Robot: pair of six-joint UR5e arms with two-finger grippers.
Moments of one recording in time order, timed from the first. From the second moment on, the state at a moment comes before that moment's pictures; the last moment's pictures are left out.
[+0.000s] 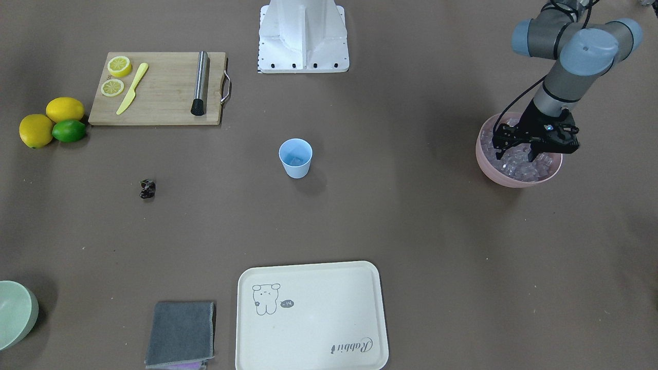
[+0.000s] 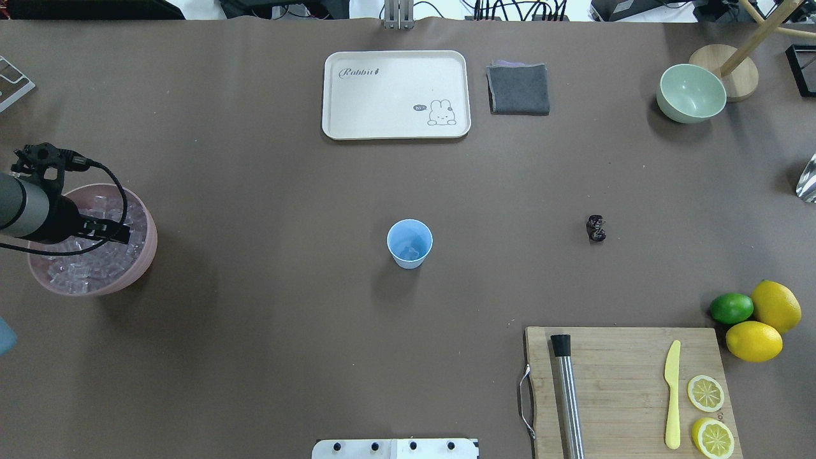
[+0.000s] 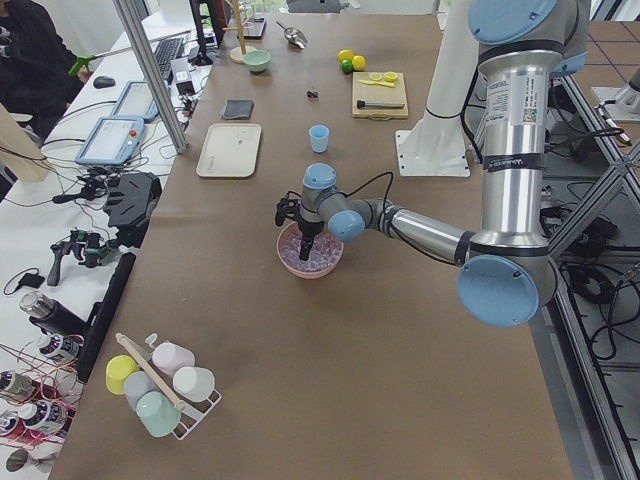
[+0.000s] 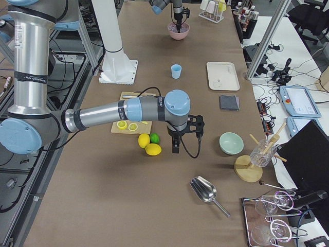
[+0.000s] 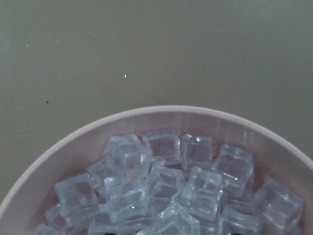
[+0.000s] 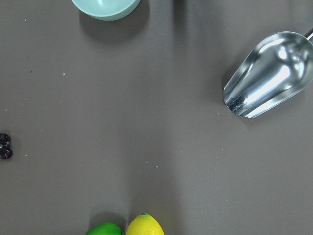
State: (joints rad) left arm -0.82 -1.54 -1.82 -2.05 -1.97 -0.84; right arm 1.56 -1.69 1.93 -1.73 2.46 0.08
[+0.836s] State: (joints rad) left arm -0.82 -1.53 -1.82 -2.06 -1.99 -0.84; right arm 1.56 -1.69 1.93 -1.73 2.46 0.08
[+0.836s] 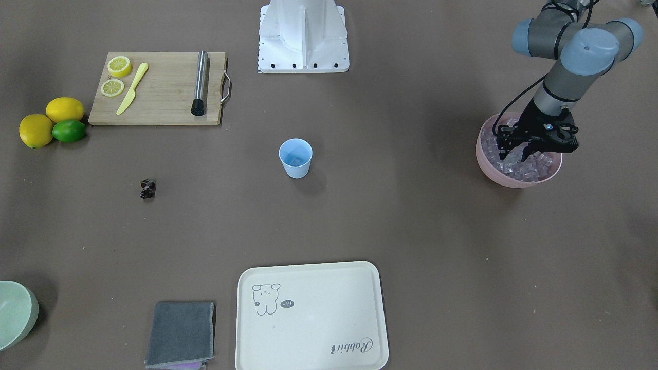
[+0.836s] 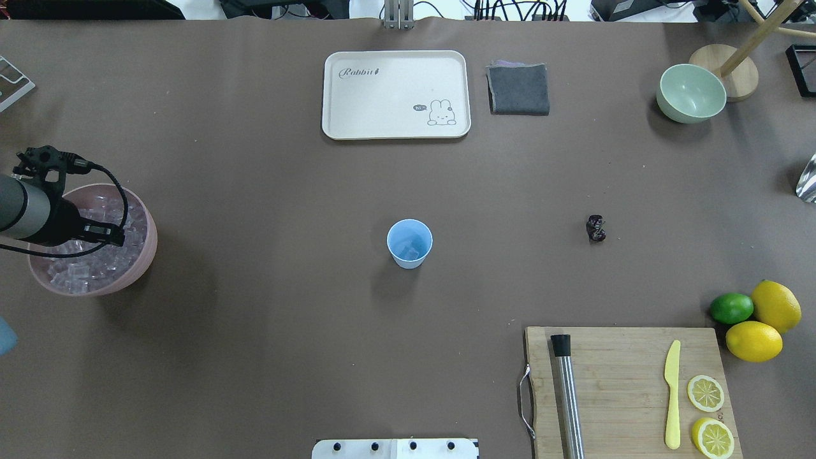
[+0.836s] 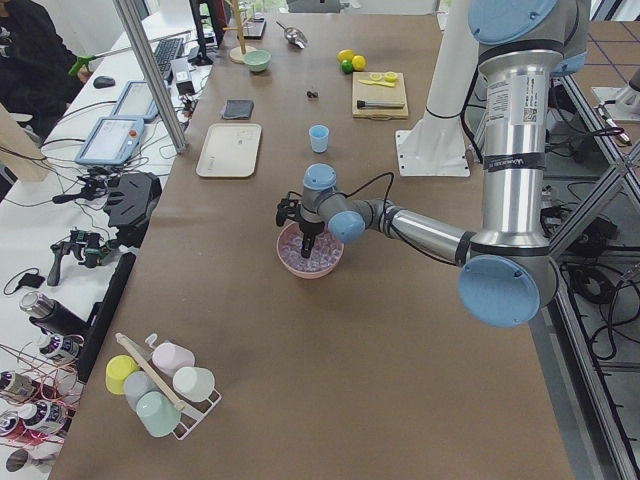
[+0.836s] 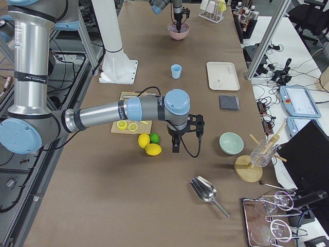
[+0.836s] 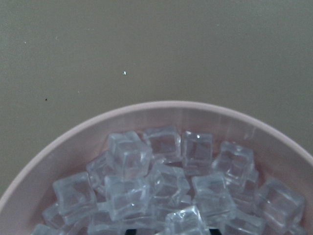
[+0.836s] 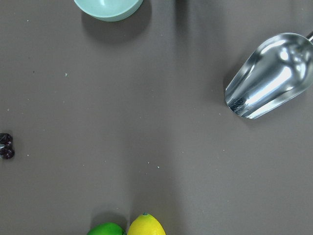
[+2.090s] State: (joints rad) left arm -0.90 -1.70 -1.96 -1.98 -2.08 -1.02; right arm 1.56 -1.69 1.93 -1.73 2.46 0.08
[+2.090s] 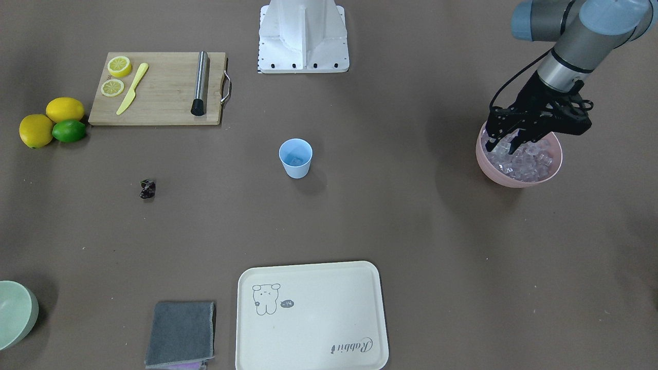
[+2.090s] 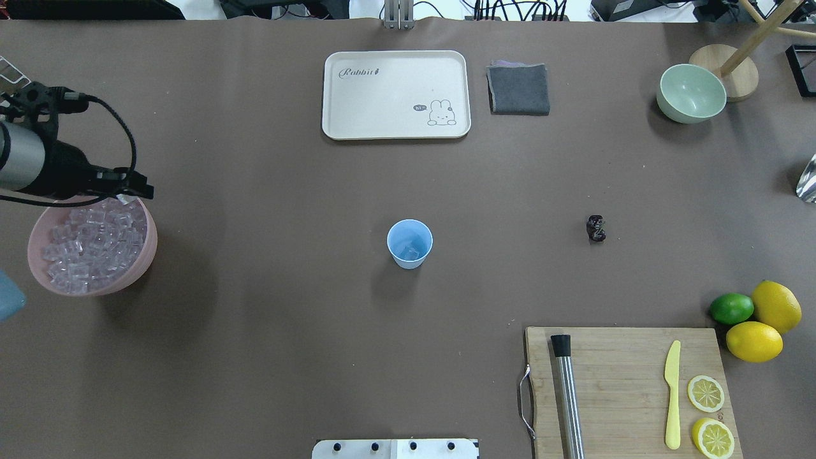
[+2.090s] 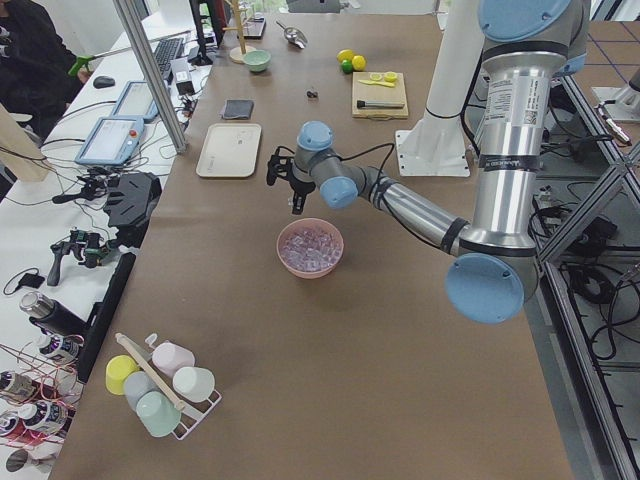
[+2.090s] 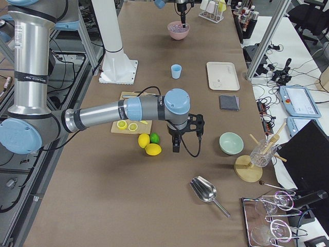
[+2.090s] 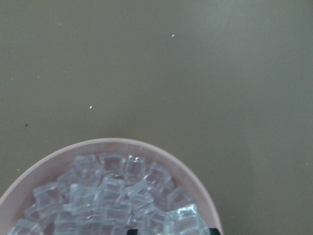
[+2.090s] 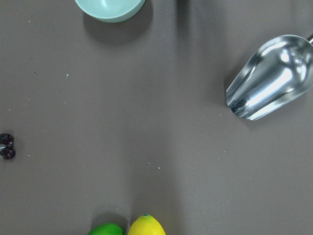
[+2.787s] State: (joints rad) left arm -0.57 -2.11 -1.91 -1.79 -1.85 -1.42; right arm 1.57 -1.69 1.93 -1.73 2.46 0.08
